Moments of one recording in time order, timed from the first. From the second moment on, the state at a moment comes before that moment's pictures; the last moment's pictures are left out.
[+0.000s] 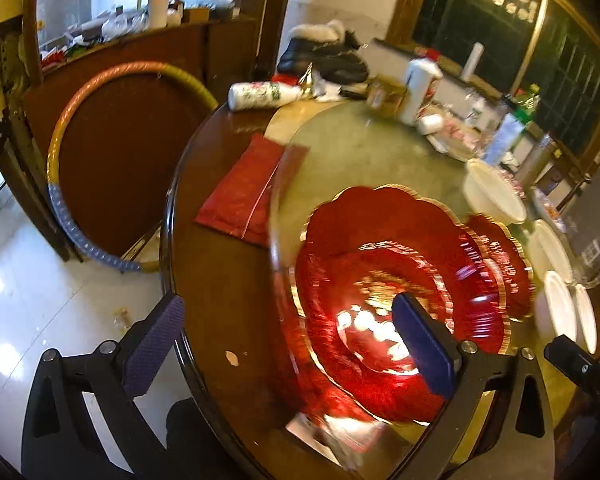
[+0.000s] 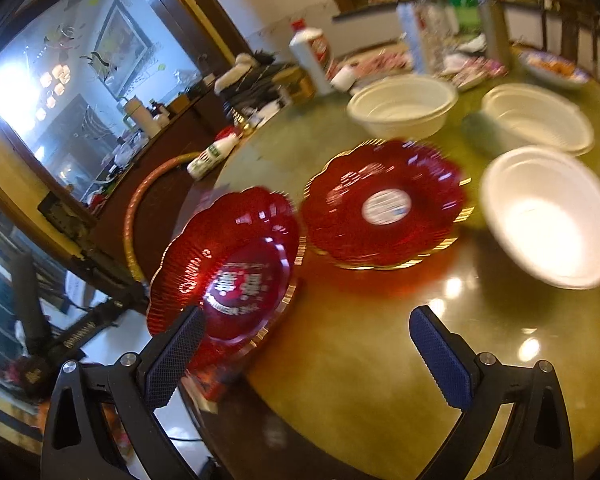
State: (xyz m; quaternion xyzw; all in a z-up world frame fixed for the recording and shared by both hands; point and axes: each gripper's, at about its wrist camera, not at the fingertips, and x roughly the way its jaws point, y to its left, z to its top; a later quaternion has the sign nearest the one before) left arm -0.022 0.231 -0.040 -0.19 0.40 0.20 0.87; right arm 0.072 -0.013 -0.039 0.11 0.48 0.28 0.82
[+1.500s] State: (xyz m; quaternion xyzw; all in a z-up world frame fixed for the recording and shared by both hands) left arm -0.006 0.224 -0.059 -0.19 0.39 0.21 0.88; right arm 0.094 0.049 -0.059 0.07 0.48 0.31 0.82
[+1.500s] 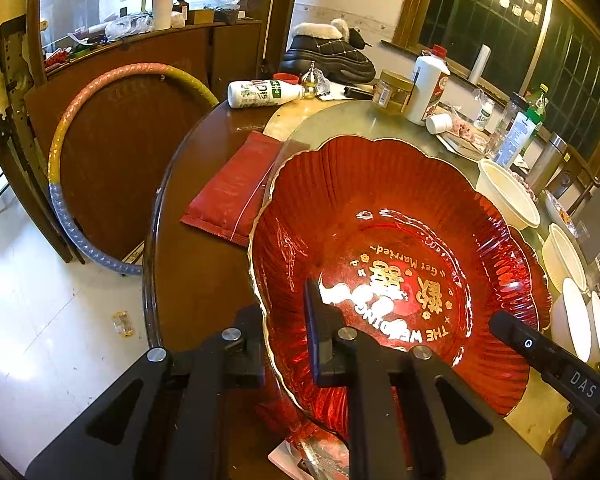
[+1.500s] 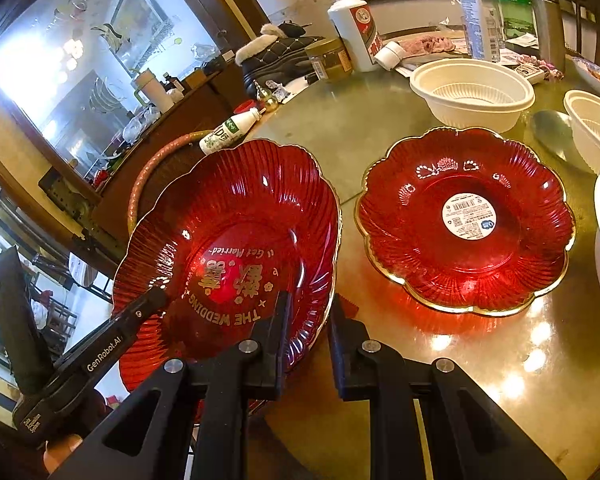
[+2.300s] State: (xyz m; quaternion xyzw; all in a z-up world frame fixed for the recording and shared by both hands) left arm -0.011 0.239 -0.036 -0.23 0.39 0.22 0.86; right arm 0.096 0.002 -0.055 0.12 0.50 0.27 0.82
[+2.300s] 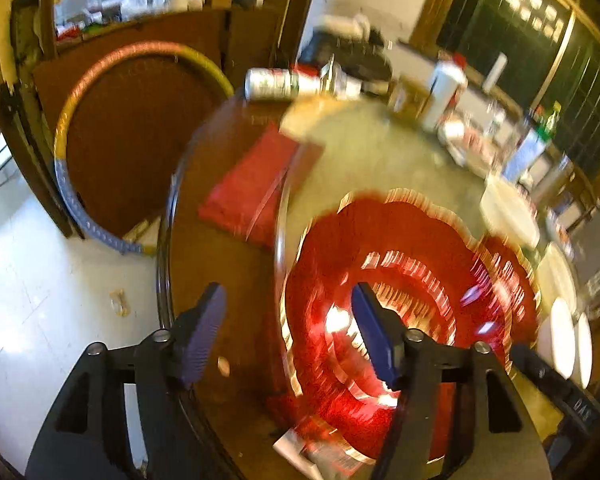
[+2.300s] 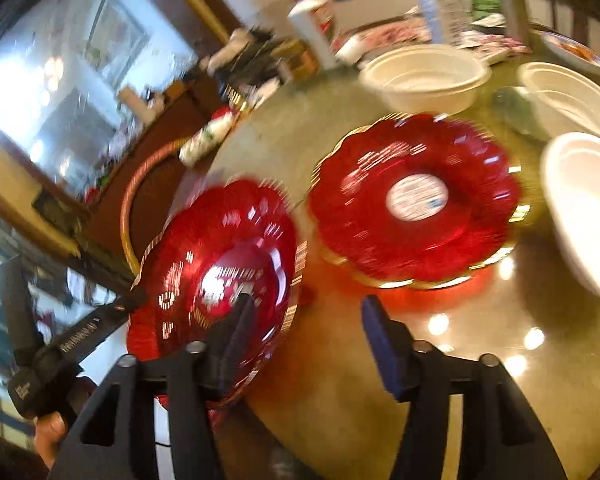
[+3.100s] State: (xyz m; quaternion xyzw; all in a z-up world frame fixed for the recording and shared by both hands) left arm 0.207 0.113 -0.040 -0.13 0.54 -0.04 0.83; right arm 0.160 -0.084 -0.085 0.26 0.52 0.18 0.79
